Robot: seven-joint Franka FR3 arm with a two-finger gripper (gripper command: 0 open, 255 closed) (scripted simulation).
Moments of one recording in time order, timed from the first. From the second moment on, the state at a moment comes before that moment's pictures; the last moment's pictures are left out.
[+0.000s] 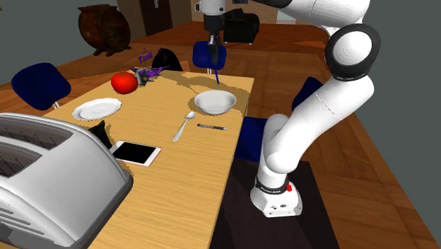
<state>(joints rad) -0.09 -0.62 -0.40 -1.92 -0.26 1.36 -0.43</state>
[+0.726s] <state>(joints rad) -0.10 -0.68 -0.42 -2.12 -0.28 1.49 -0.41</state>
